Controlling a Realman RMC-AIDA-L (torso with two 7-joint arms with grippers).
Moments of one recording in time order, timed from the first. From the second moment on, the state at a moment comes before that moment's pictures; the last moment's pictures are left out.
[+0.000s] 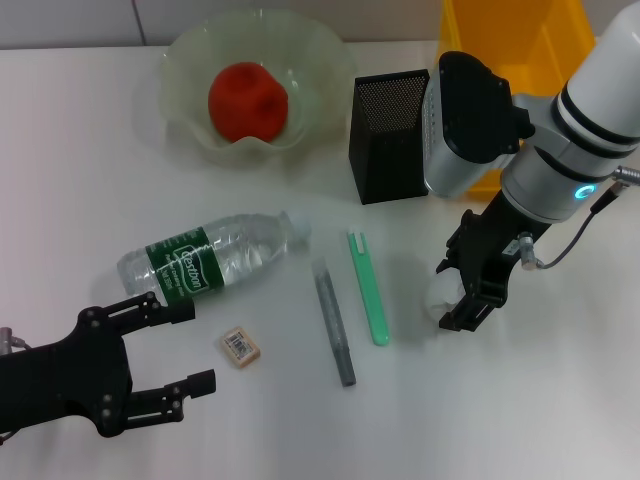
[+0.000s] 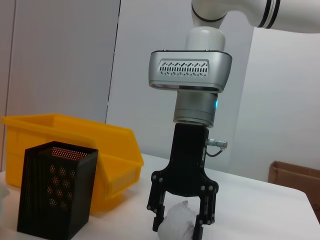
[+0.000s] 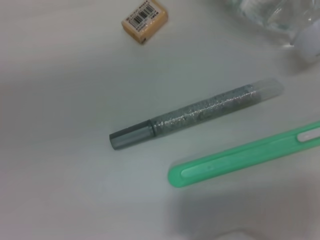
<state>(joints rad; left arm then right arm) -0.26 -1.95 1.01 0.38 1.62 1.74 -0.89 0.90 2.09 -1.40 -0.87 -2.57 -1.55 1.98</state>
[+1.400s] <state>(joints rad) -0.26 -1.95 1.01 0.38 1.62 1.74 -0.89 0.88 2.08 -1.38 -0.93 -2.53 -1.58 1.98</state>
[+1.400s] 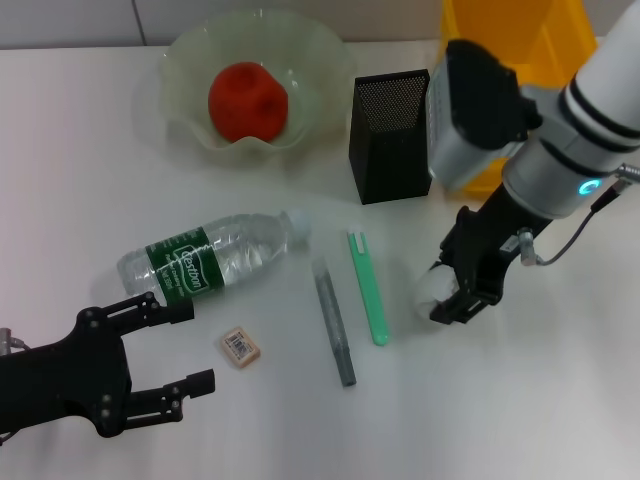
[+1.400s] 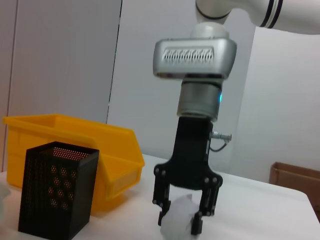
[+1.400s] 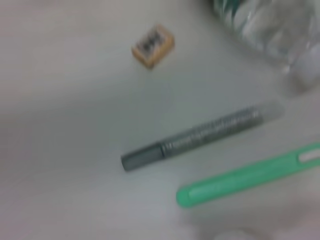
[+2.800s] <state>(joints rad) -0.26 -1.95 0.98 0.38 1.62 1.76 -0.88 0.47 2.08 -0.69 -0.29 -1.76 -1.59 0.79</state>
